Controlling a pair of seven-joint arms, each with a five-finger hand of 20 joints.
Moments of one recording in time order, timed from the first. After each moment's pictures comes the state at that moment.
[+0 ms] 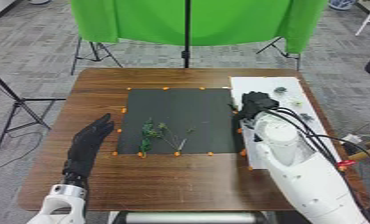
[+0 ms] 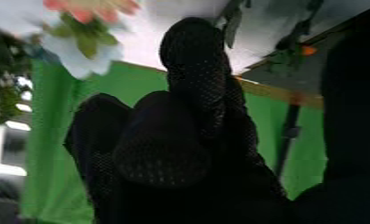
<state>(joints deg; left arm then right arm) 122.1 -72.2 -95.5 -113.7 62.5 -0.3 9.9 -78.1 -63.9 65.4 -94.5 -160.1 -22.7 19.9</state>
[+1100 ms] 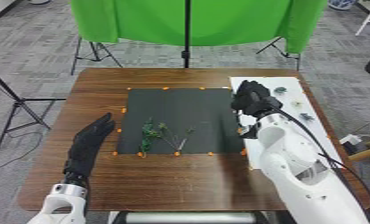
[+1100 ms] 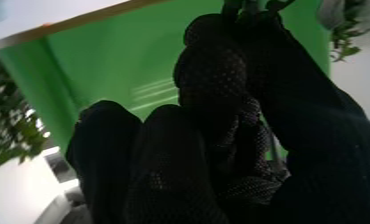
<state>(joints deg) 121.8 -72.4 -95.3 -113.6 62.5 -0.5 9.9 -87.6 -63.3 68.9 -110.9 -139.0 -6.3 23.8</state>
